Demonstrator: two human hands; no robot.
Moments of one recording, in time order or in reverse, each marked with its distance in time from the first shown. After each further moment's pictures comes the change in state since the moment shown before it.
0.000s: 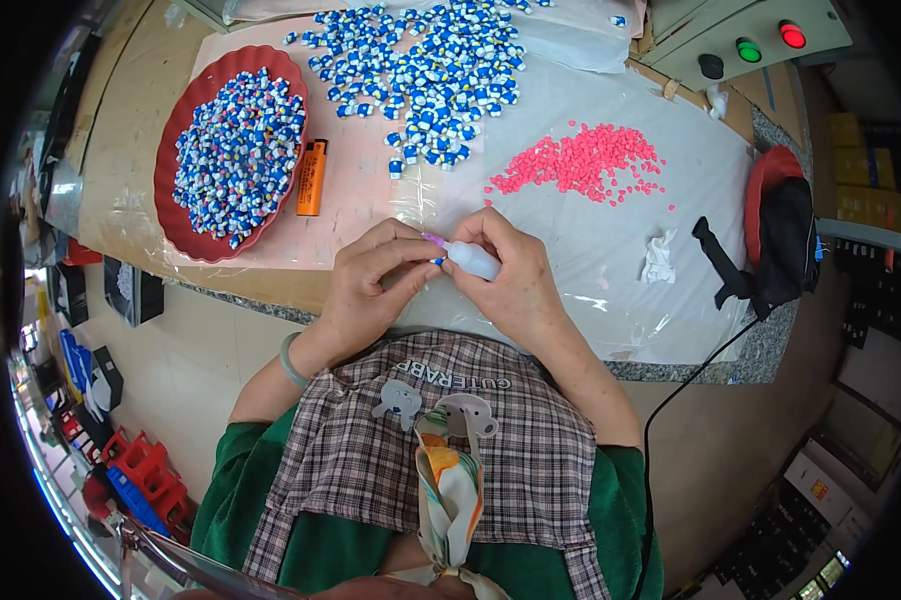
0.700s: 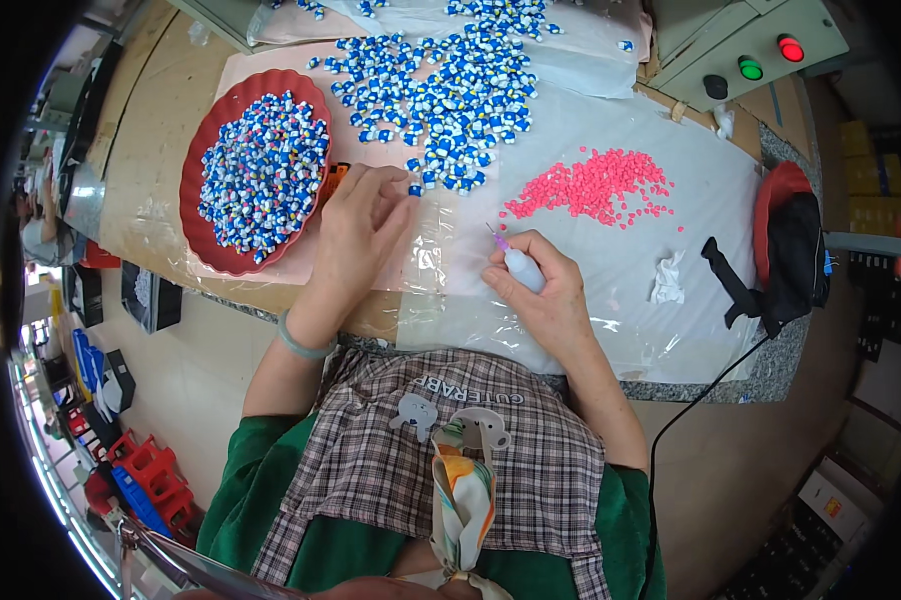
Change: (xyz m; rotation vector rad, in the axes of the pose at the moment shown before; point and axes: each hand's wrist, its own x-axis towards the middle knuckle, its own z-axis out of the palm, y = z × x) left_hand 0.046 -0.016 -0.034 0.495 0.272 0.056; right_hand -0.006 0.019 -0.015 0.156 0.087 0.044
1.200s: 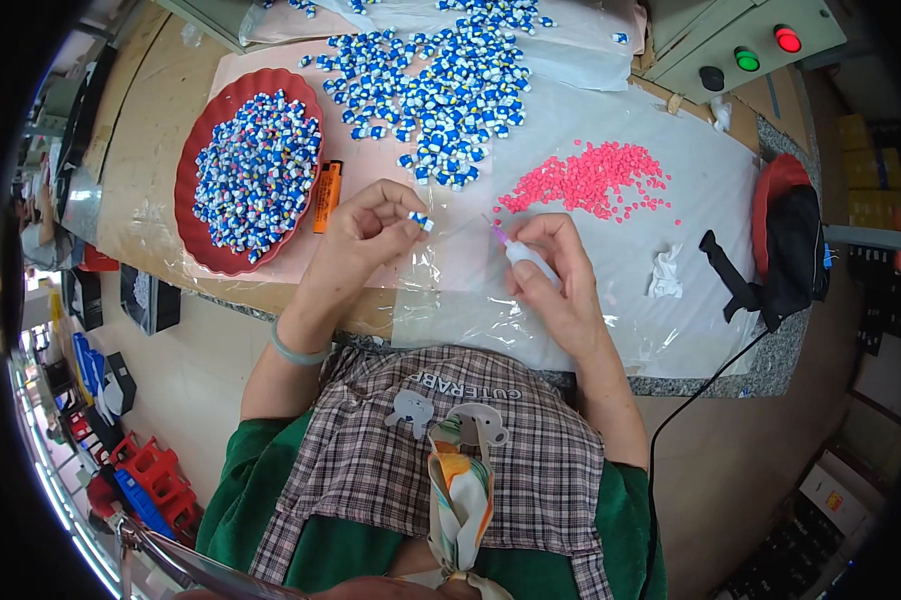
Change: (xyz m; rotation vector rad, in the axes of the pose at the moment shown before) left_hand -0.010 0.005 0.002 -0.931 -0.323 -0.427; right_hand -0.004 -0.011 -0.011 0.430 -0.005 0.042
